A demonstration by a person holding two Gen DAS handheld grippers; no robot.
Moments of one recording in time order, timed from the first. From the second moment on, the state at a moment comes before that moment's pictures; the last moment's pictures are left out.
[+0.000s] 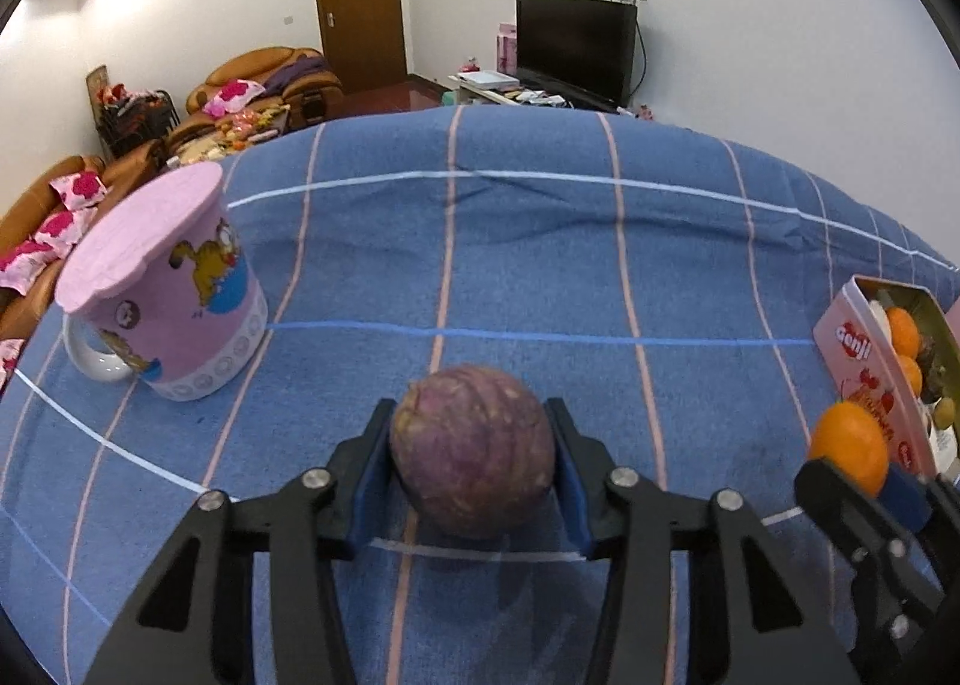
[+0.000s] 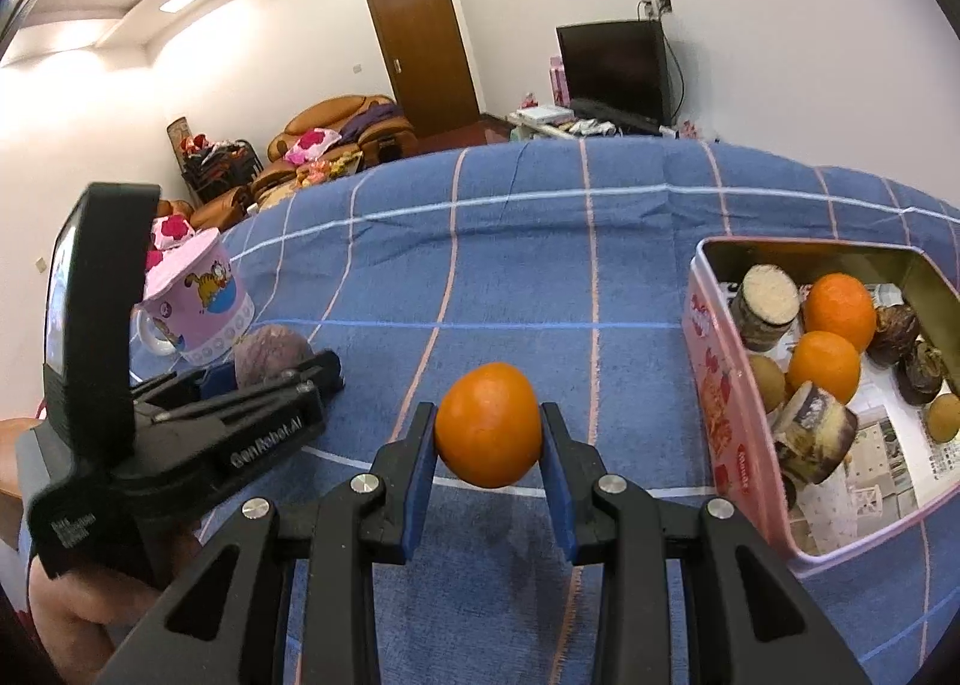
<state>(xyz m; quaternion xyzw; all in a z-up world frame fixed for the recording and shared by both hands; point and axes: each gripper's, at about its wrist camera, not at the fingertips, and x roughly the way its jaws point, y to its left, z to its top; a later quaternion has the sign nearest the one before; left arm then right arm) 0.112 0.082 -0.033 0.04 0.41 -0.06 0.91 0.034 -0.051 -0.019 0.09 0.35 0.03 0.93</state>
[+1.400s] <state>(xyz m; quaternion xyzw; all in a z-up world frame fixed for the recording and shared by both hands) 0.040 0.024 -0.013 0.03 0.33 -0.03 0.94 -0.020 -0.113 -0.001 0.08 0.29 -0.03 0.95</state>
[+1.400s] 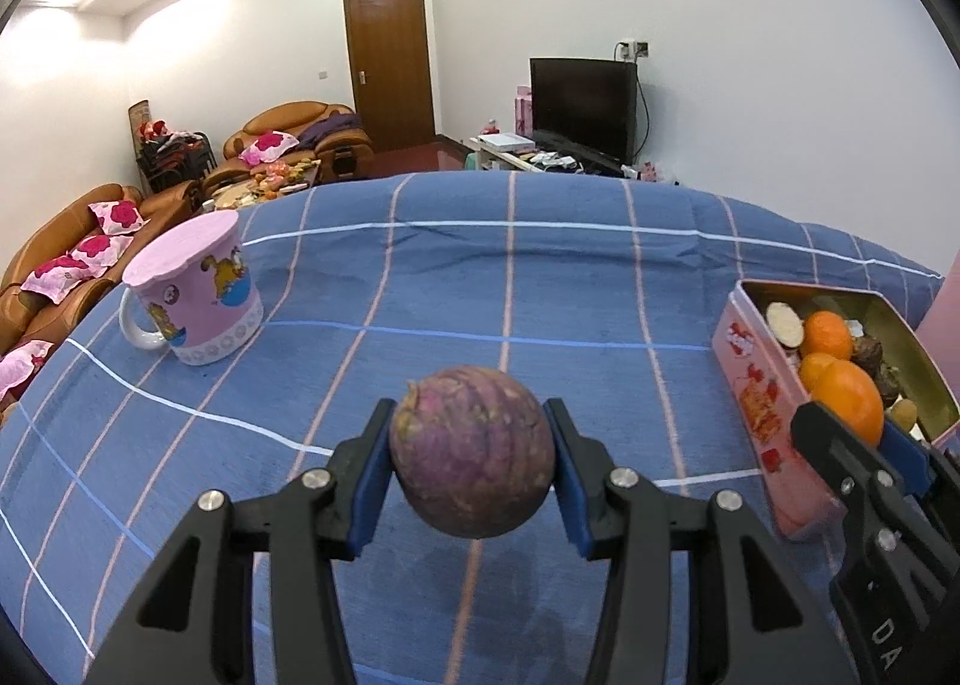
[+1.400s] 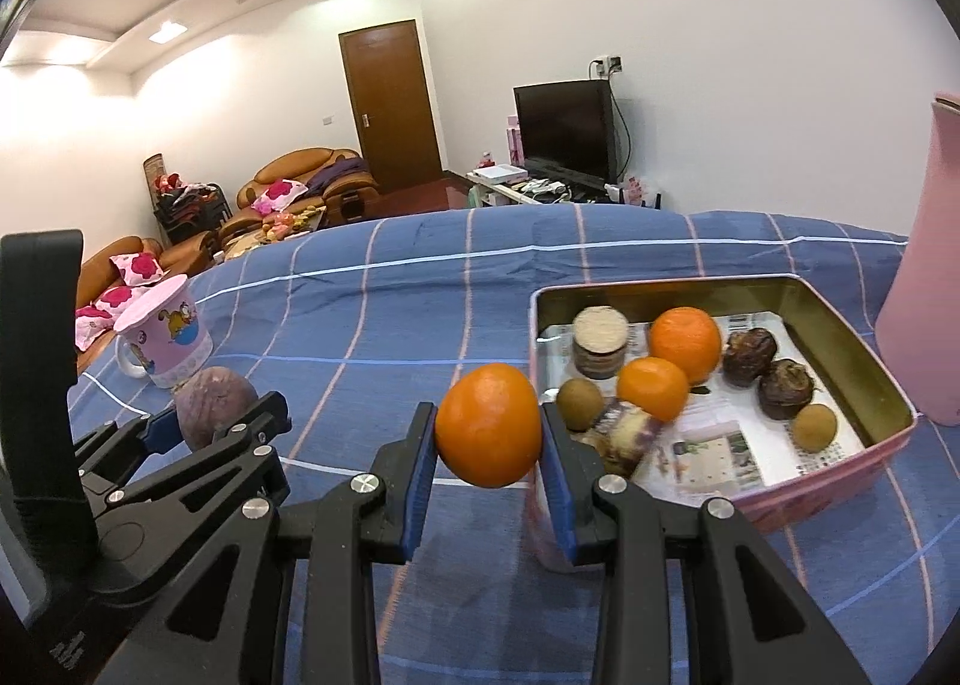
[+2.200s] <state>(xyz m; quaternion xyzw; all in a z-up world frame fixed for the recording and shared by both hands) 0.011 -0.053 -0.002 0.03 0.30 -0.06 0.95 -0.045 -0.190 0.002 0.08 0.28 -0.08 0.95</state>
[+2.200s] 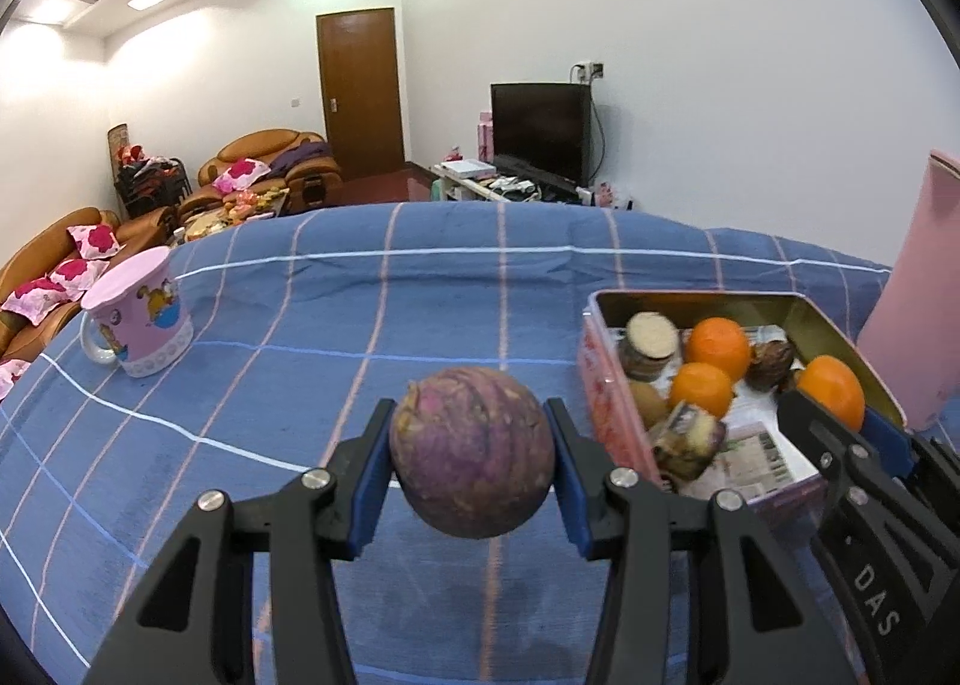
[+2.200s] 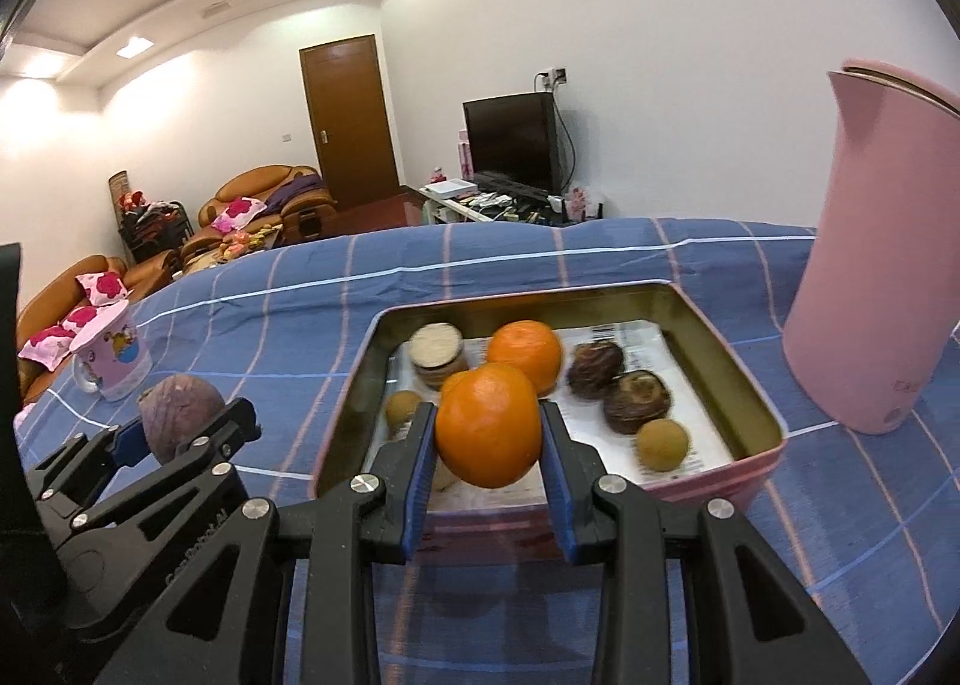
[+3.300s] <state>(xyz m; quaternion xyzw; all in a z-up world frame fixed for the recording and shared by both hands) 0.036 -0.153 -0.005 0.03 0.32 -0.15 0.94 -0.016 -0.274 0.008 0.06 0.26 -0.14 0.95</state>
